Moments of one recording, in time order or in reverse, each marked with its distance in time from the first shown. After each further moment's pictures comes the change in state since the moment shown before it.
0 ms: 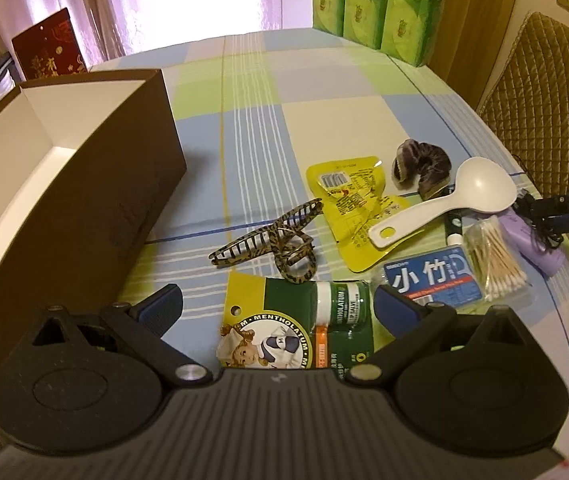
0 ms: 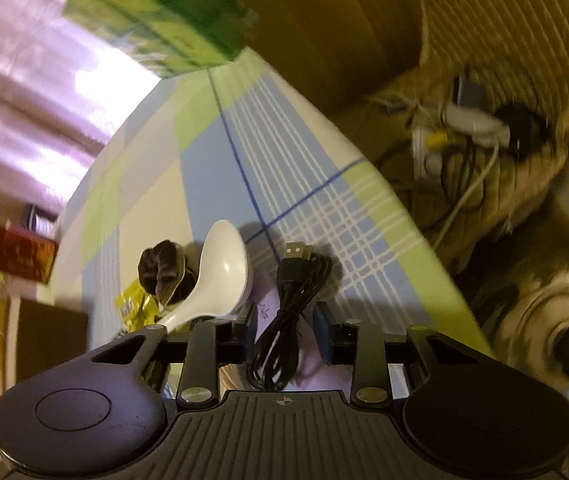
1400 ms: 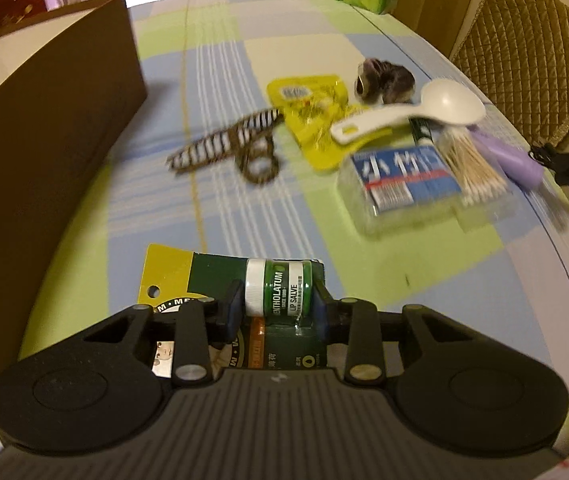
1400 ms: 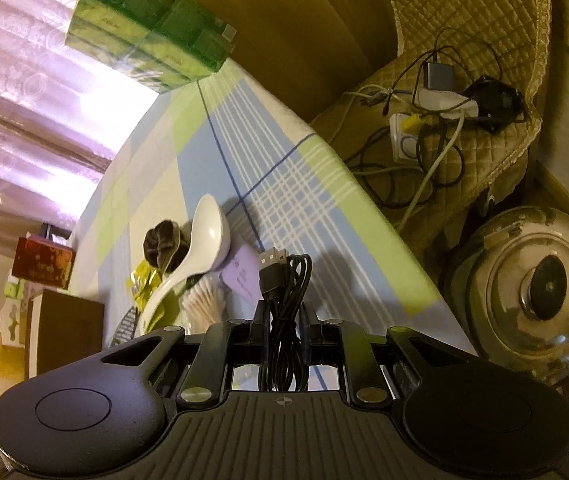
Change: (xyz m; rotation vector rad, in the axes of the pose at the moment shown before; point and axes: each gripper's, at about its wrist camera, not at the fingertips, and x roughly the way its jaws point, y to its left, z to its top) left arm 0.002 -0.008 -0.070 0.038 0.067 -0.092; right arm -0.055 -0.030 -0.040 0.037 -0.038 0.042
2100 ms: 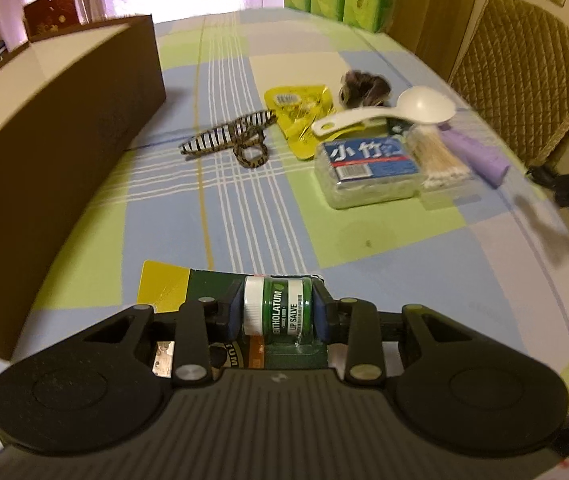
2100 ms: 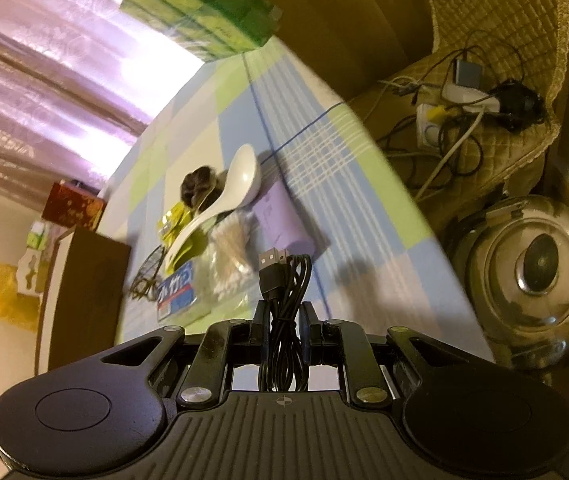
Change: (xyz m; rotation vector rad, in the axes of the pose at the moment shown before) left arm -0.054 -0.025 -0.032 -0.028 -0.091 0.042; right arm -0.036 0.002 -0.040 -0.122 0.055 0.082
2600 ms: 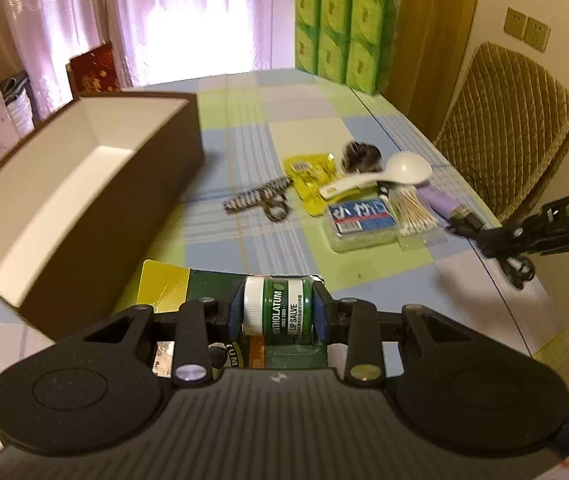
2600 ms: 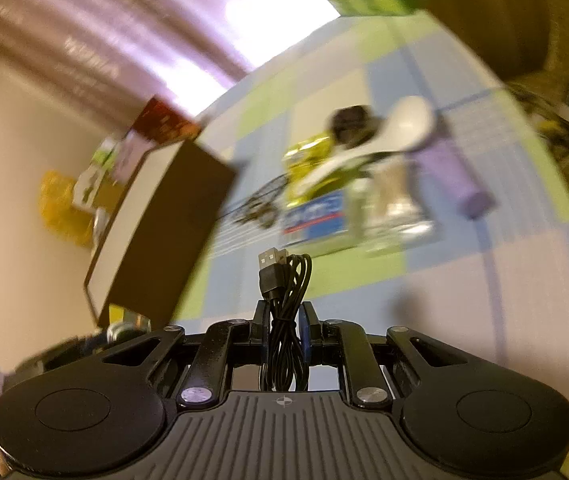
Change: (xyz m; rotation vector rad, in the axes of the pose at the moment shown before) left arm -0.102 0.026 0.013 -0.008 -0.118 0.021; right arm 0.012 0.110 -0.050 -0.264 0.112 0.160
